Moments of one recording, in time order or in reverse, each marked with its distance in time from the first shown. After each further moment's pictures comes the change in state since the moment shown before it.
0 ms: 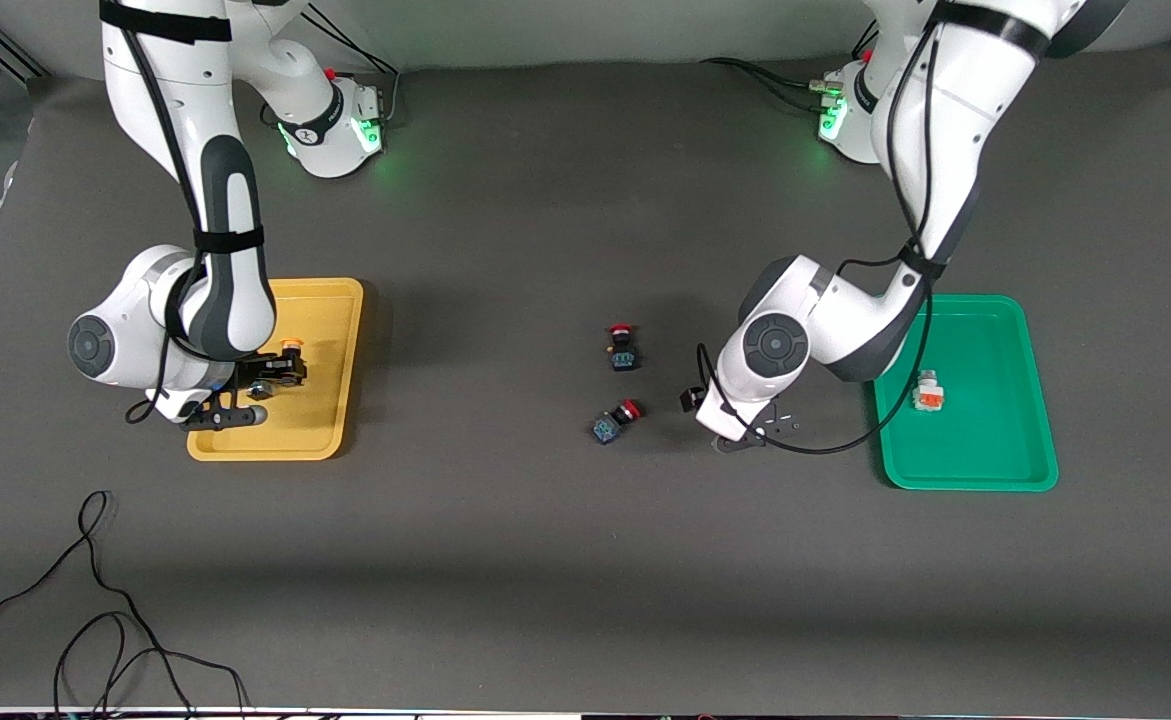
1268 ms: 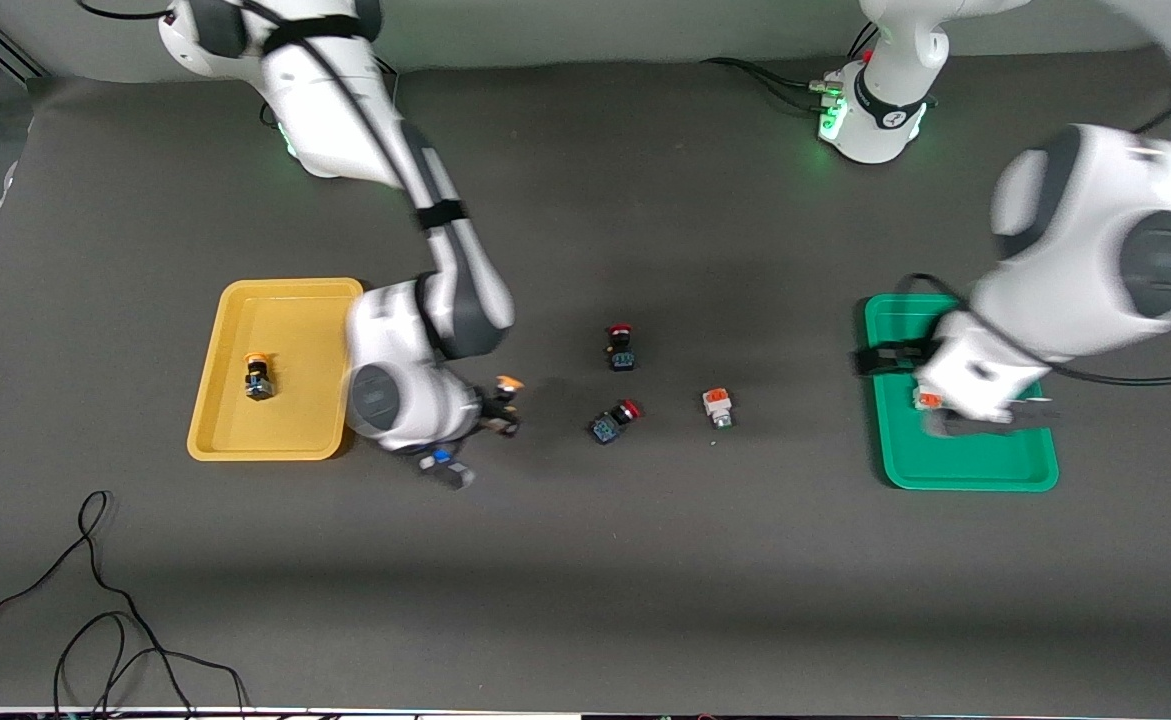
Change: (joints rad) left arm 0.236 -0.382 -0.029 0.179 -0.185 -0.531 0.471; right arm -0.058 0.201 0.374 0.707 0.009 -0.262 1.064
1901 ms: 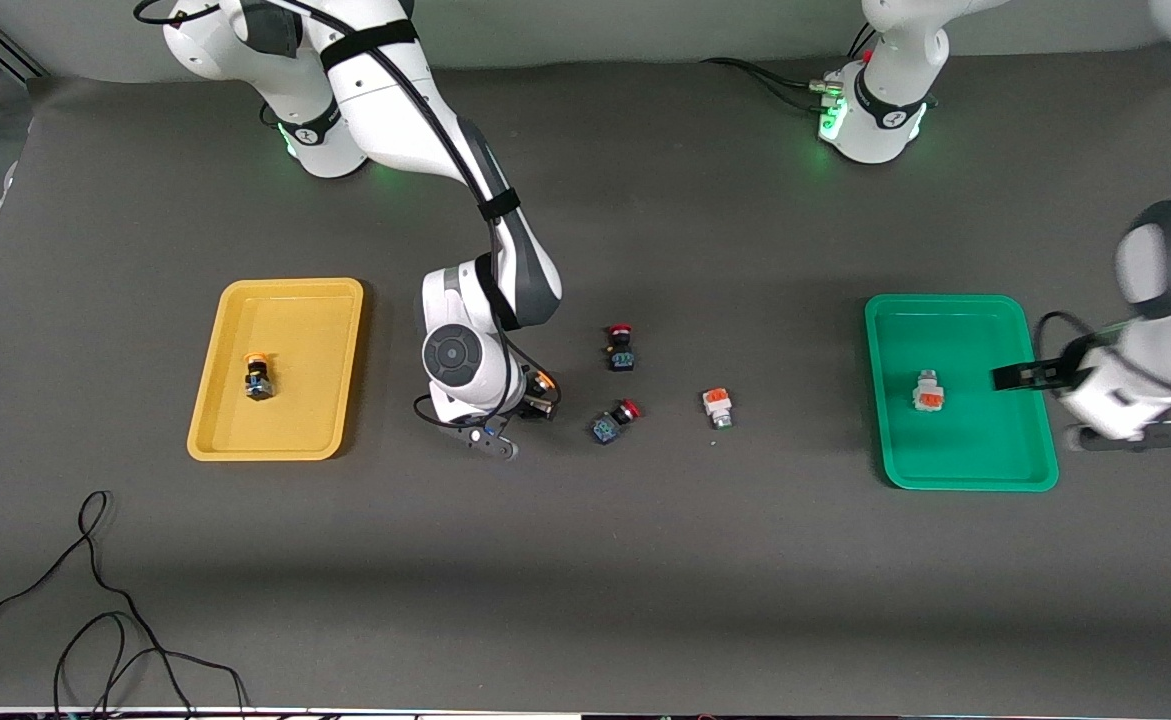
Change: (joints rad) left arm 0.275 -0.015 0.113 -0.102 0.083 0.010 0.384; right arm 0.205 0.087 0.046 -0.167 0.000 0.362 0.129
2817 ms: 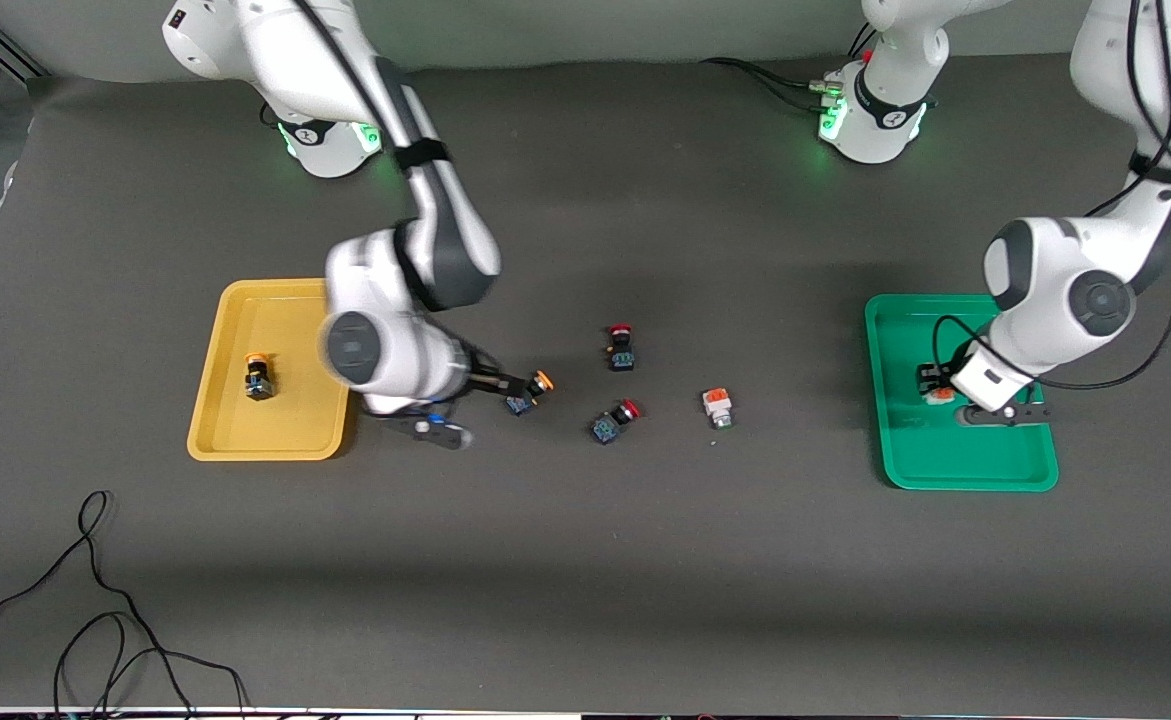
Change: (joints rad) left arm -0.017 0.100 0.012 -0.546 0.027 0.782 -0.017; right arm -0.006 -0.165 -0.073 -0.012 -0.008 -0.210 -0.100
